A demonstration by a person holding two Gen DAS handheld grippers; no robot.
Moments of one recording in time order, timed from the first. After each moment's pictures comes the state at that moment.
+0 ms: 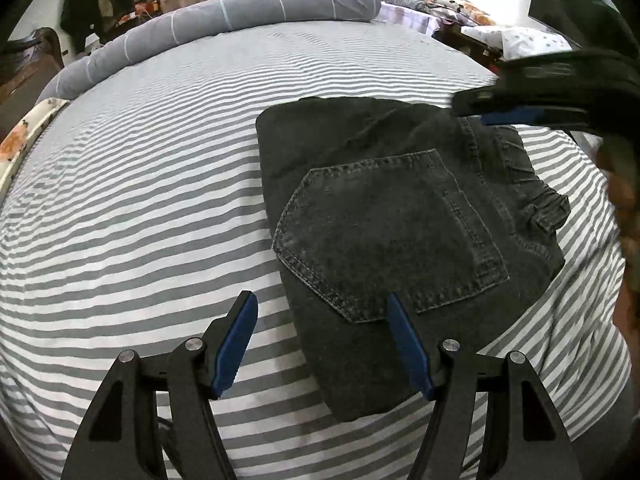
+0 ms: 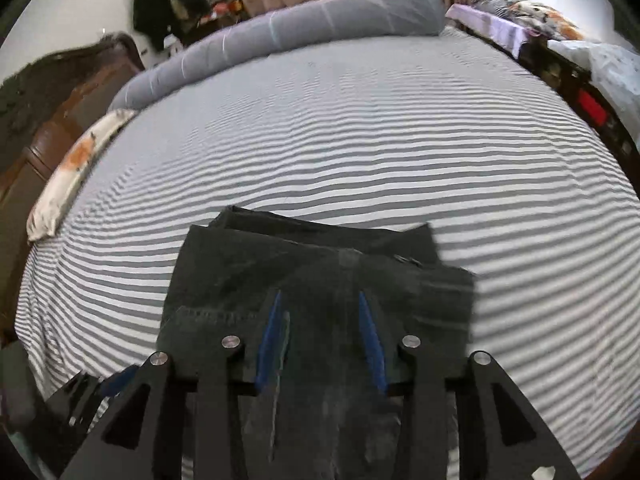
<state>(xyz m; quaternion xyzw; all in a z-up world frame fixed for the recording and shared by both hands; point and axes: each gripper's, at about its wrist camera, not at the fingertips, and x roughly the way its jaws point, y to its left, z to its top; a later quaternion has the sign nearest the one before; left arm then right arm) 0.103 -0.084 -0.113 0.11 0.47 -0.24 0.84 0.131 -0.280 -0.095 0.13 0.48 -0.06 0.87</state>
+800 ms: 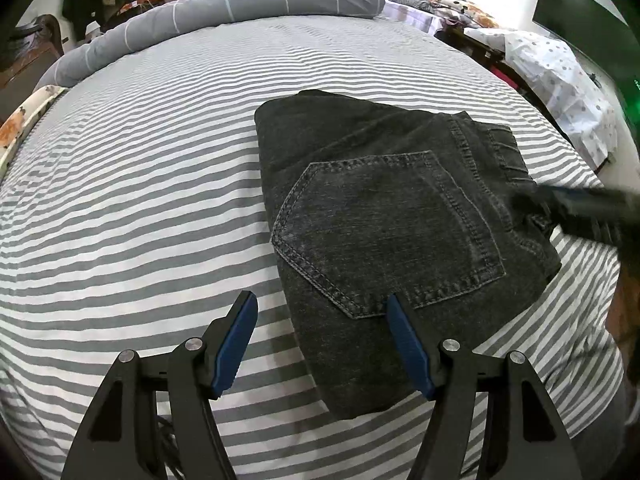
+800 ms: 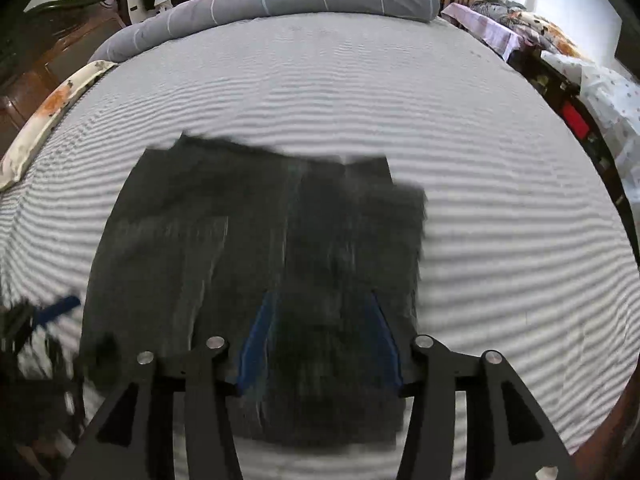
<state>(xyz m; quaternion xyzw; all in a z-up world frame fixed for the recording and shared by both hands) 0.107 -0.082 -0.116 0.10 0.48 -0.25 0.84 0.045 -0.286 -0.124 0.06 0.51 -0.09 0.85</state>
